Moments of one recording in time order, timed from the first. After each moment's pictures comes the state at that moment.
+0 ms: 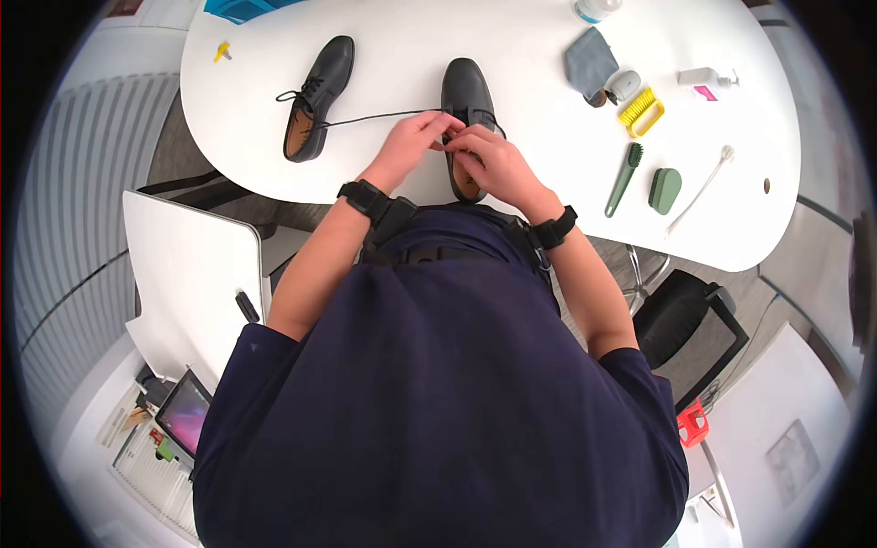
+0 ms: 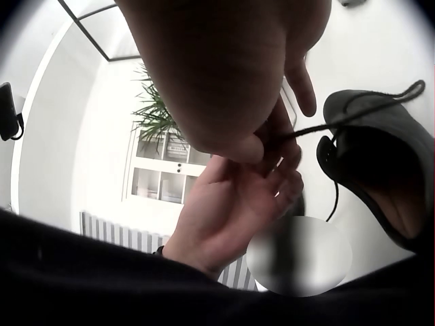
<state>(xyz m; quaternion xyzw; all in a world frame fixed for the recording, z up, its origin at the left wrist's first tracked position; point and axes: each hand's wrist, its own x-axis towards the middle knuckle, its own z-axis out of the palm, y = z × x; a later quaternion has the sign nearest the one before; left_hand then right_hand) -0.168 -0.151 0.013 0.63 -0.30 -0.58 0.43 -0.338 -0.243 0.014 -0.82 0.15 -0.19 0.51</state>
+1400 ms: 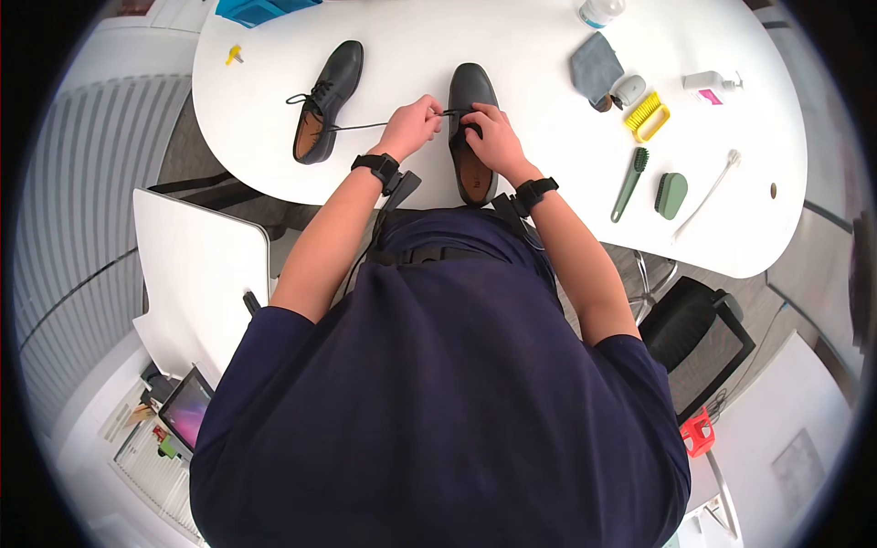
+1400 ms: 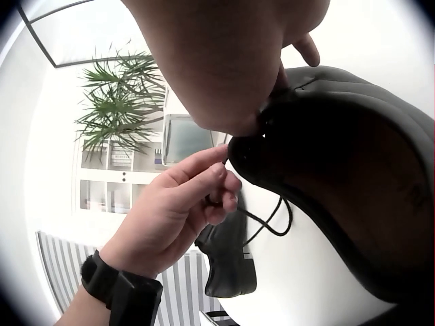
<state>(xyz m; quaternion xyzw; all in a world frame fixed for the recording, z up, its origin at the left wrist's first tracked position) -0.133 -0.167 -0.046 0.77 -0.42 -0.40 0.27 -0.309 -0.260 -0.087 -0.85 0.30 -0.16 0.40</state>
